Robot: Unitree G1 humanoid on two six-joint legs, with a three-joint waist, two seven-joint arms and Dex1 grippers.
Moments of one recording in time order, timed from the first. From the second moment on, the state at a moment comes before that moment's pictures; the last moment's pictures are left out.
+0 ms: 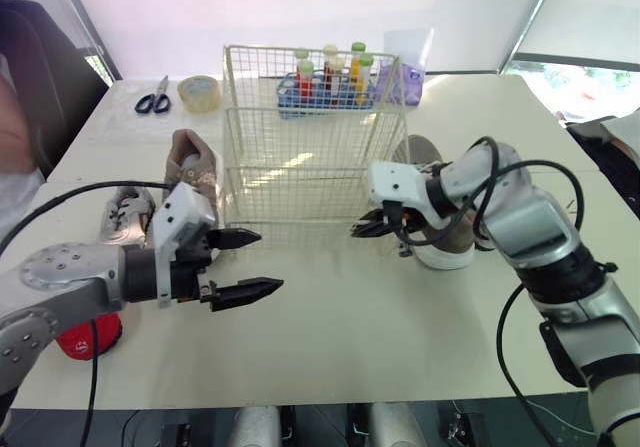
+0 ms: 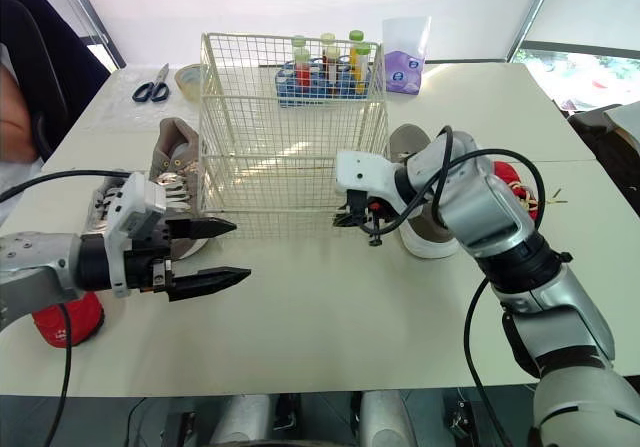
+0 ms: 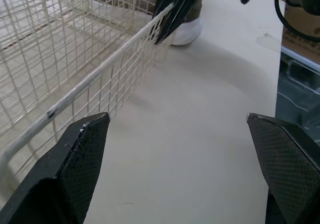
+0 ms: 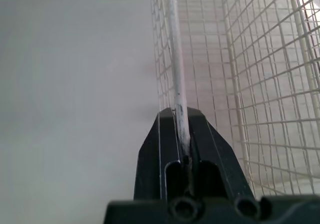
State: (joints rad) left arm -0.19 1.00 0.25 -0.66 -1.13 0.95 -0.67; right arm -0.86 -0.68 0.38 -0.26 -0.02 0.80 1.36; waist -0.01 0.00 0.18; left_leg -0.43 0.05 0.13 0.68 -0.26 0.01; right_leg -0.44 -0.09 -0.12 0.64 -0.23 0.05
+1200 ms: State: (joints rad) left arm -0.23 0.91 0.21 -0.58 -1.04 0.92 -0.76; right arm -1.14 -0.64 -0.09 -0.27 0.28 1.25 1.09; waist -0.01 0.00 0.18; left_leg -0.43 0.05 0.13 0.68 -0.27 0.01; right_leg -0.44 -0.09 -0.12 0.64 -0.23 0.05
